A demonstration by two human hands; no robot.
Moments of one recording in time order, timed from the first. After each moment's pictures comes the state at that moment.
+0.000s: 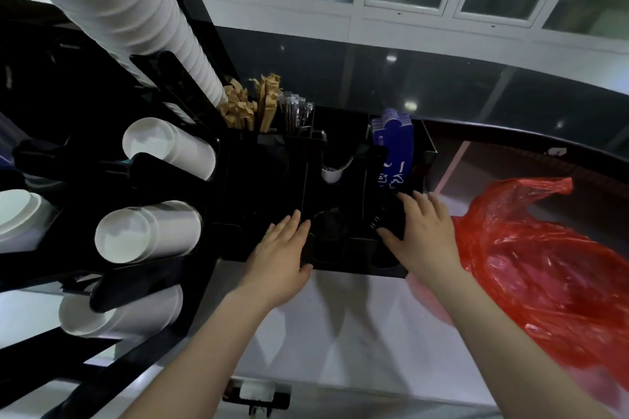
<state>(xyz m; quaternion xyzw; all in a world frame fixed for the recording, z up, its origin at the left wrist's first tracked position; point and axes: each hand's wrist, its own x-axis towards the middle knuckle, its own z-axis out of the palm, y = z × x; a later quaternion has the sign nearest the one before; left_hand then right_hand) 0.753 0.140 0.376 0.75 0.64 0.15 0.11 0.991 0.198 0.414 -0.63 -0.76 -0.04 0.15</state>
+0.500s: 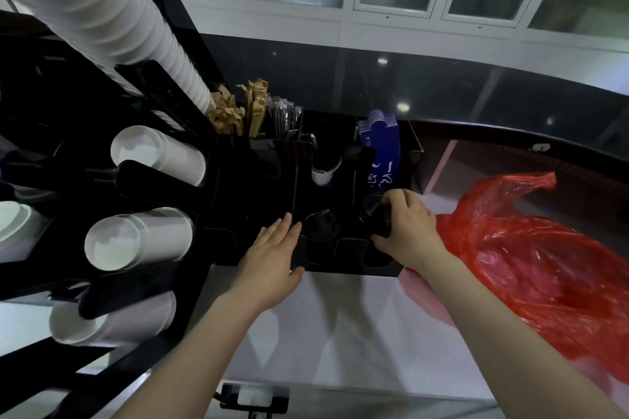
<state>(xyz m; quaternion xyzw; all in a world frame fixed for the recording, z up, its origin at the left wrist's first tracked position) 0.752 0.140 0.375 0.76 0.63 0.14 0.10 0.996 0.210 0.417 -0.60 -0.78 0.04 0.16</state>
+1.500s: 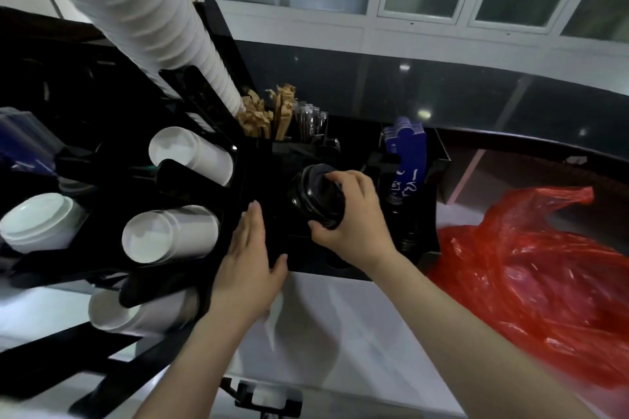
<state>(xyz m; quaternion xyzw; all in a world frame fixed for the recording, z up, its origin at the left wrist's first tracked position) 0.721 0.102 0.401 0.61 0.72 0.31 0.12 0.887 0.188 0.442 -0.45 -0.80 0.18 0.36</state>
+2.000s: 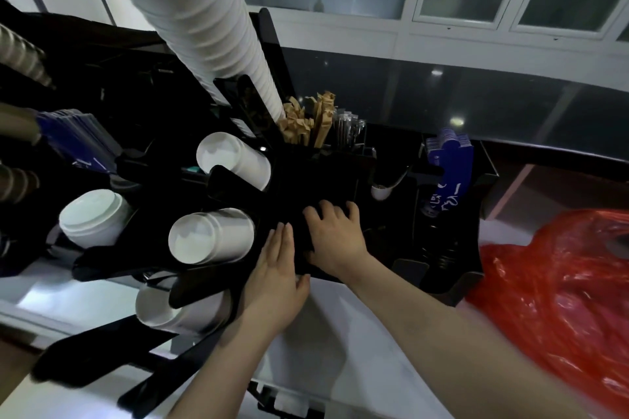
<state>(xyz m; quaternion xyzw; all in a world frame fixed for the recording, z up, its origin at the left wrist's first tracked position) 0.706 0.100 0.382 0.62 0.74 0.24 0.11 0.807 0.210 0.391 -0.43 -0.90 -0.07 0.07</state>
